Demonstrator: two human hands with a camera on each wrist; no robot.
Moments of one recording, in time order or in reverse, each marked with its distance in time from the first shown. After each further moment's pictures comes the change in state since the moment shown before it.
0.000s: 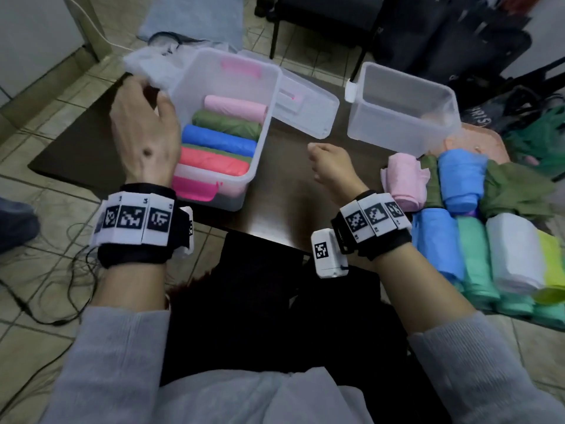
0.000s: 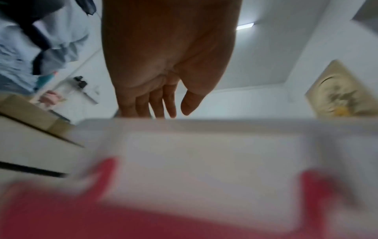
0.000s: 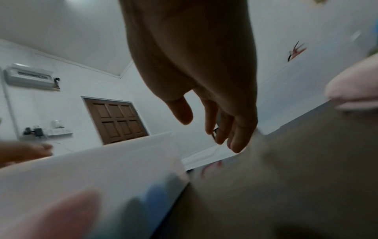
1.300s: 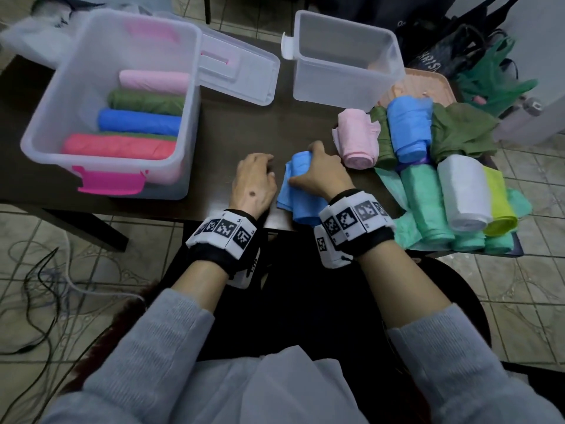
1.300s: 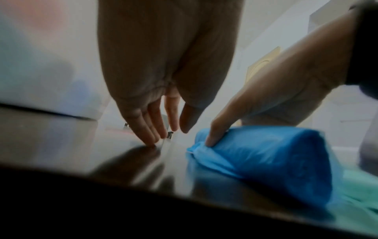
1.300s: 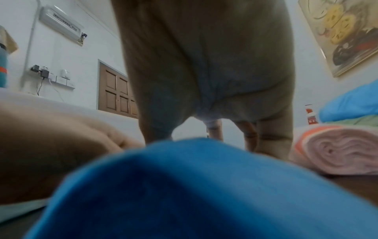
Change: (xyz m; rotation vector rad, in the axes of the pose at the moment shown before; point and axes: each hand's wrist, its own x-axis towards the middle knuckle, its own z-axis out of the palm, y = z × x) left_hand -0.134 0.044 0.149 0.017 -0.853 0.198; right_hand -0.025 0.059 -0.066 -0.742 0.041 0.127
